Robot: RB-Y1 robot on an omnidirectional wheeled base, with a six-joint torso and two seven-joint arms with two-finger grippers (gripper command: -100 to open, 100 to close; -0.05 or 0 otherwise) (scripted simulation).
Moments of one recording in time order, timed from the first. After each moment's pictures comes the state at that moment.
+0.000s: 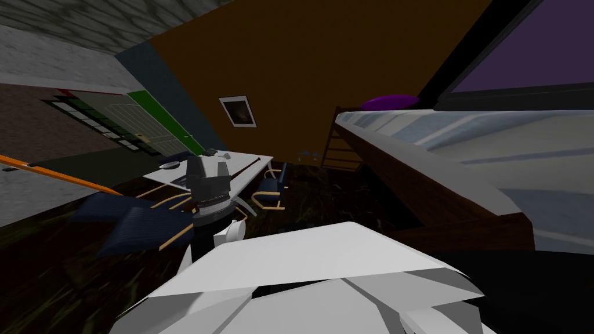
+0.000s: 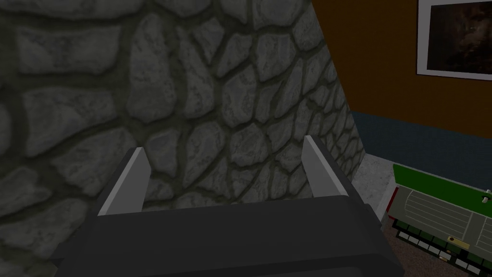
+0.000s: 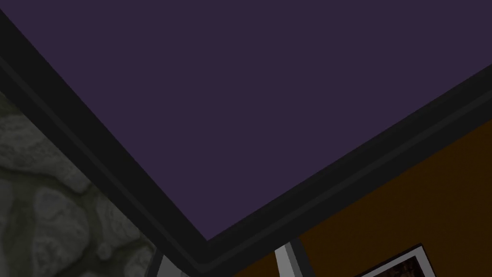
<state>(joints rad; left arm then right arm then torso) 0.52 -0.02 0.01 -2.36 -0.11 -0.57 -0.03 -0.12 -2.85 0.62 -0.94 -0.31 -0.65 0.02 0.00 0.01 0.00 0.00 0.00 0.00</state>
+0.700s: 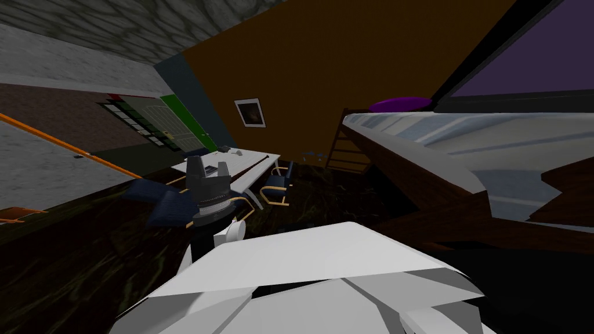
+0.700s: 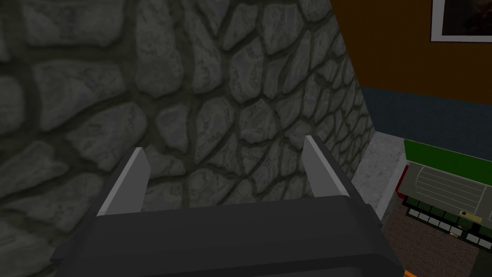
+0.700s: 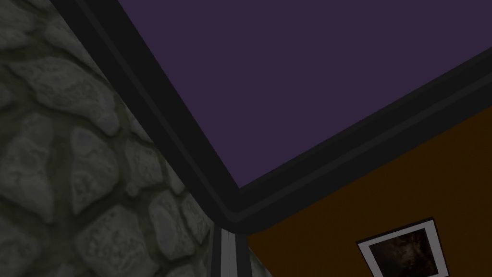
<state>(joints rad) 0.52 -0.02 0.01 -2.36 -0.11 -0.57 -0.03 -0.16 -2.66 0.50 -0.85 -0.23 -0.54 0.19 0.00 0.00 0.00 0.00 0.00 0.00</state>
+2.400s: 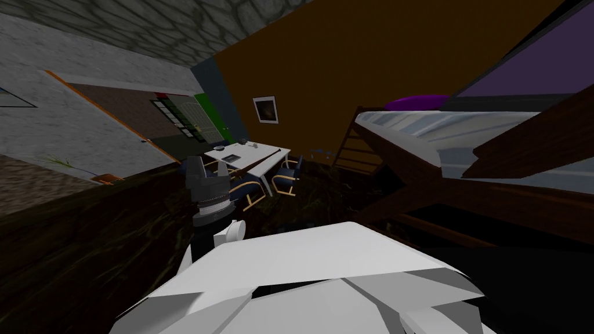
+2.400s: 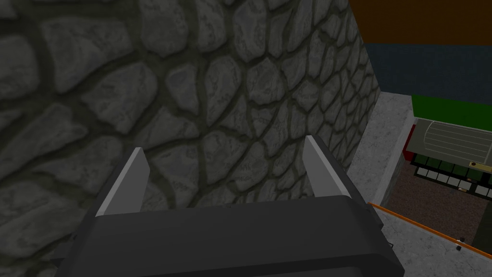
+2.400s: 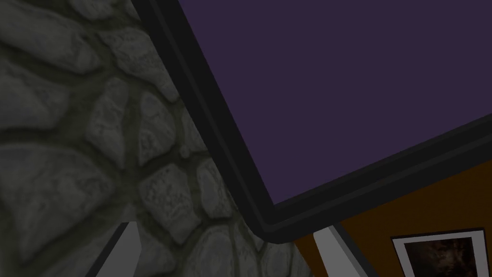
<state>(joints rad) 0.52 -0.02 0.01 -2.36 -0.11 -0.57 -0.03 -0.22 -2.29 0.25 -0.70 -0.08 -0.33 0.54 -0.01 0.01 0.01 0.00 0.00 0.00</state>
